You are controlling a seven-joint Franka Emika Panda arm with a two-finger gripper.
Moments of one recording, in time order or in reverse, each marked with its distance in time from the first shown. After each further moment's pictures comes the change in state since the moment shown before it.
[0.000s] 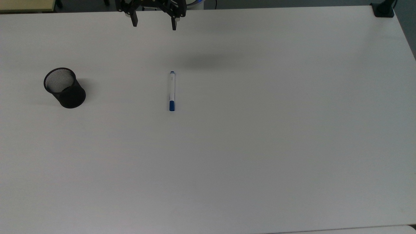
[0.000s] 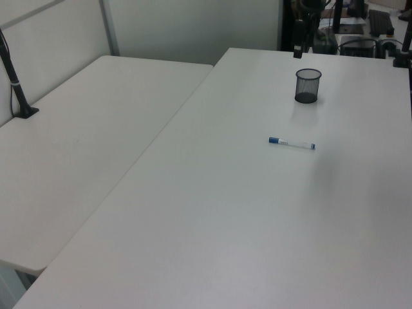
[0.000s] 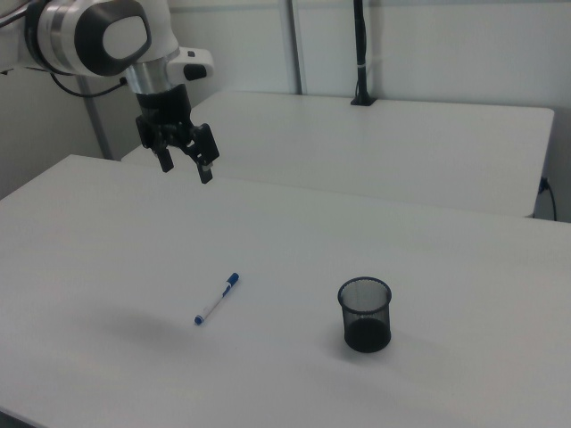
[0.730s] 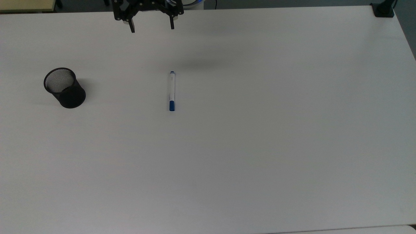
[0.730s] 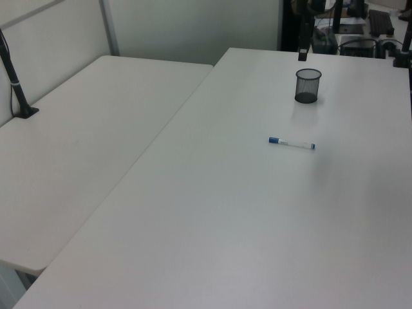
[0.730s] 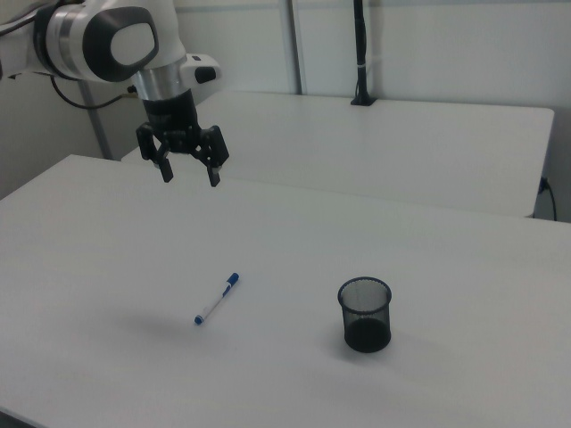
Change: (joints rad) arm -0.012 0.015 0.000 -0.008 0.000 0.000 -0.265
